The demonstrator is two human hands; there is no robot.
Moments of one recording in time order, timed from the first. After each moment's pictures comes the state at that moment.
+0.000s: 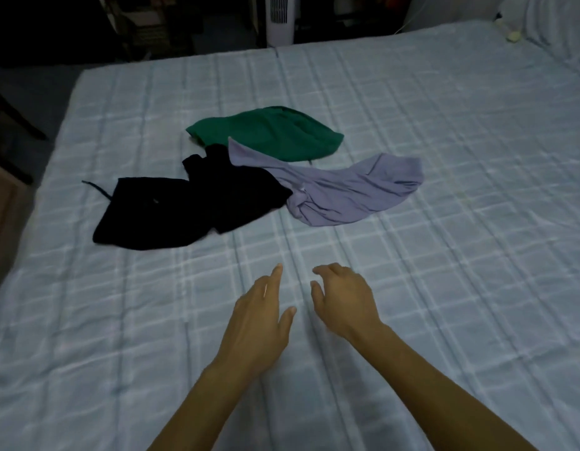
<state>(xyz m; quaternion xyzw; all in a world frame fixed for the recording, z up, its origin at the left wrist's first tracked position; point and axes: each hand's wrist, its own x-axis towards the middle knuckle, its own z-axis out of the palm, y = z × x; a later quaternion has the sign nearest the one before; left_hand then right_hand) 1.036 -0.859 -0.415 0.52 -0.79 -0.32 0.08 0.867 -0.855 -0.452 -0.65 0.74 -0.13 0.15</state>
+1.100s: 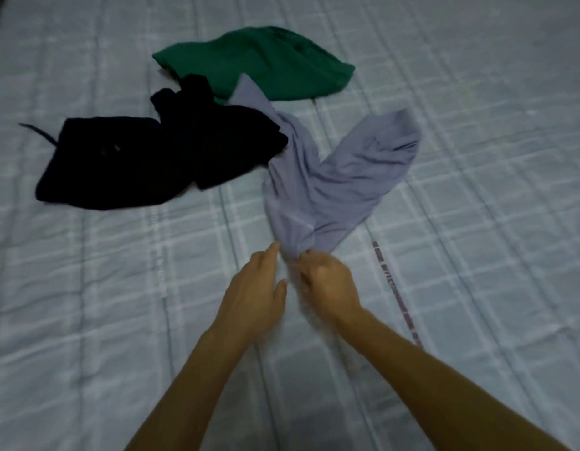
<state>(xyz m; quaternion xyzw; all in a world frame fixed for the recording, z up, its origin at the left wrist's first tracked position) 1.044 -0.890 -0.539 0.51 -0.79 -0.33 0.08 0.892 -0.867 -0.585 -0.68 0.68 -0.24 0.14</state>
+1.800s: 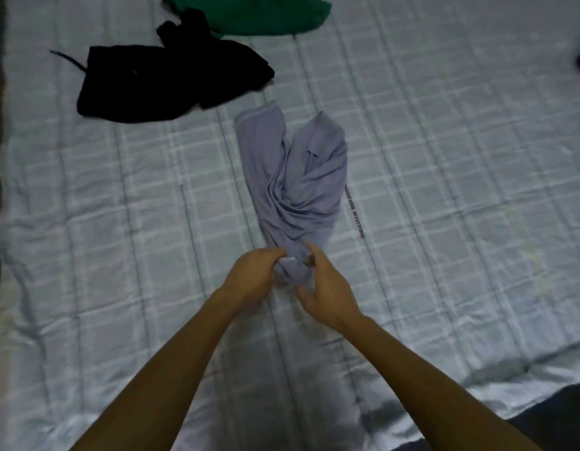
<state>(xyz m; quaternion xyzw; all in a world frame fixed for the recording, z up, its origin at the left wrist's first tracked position) 1.075 -0.696 -0.480 0.42 -0.81 -0.40 0.03 0.918 -0.602 -0.477 -0.53 0.70 -0.26 0.41</state>
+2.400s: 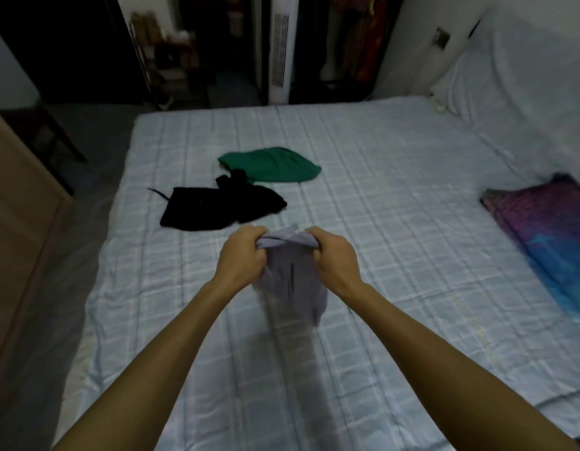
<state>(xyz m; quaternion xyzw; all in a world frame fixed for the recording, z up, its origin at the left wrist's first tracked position) 1.126 -0.730 -0.208 0.49 -0.78 -0.27 0.29 0.947 -0.668 -0.192 -0.63 0.69 -0.33 0.15</state>
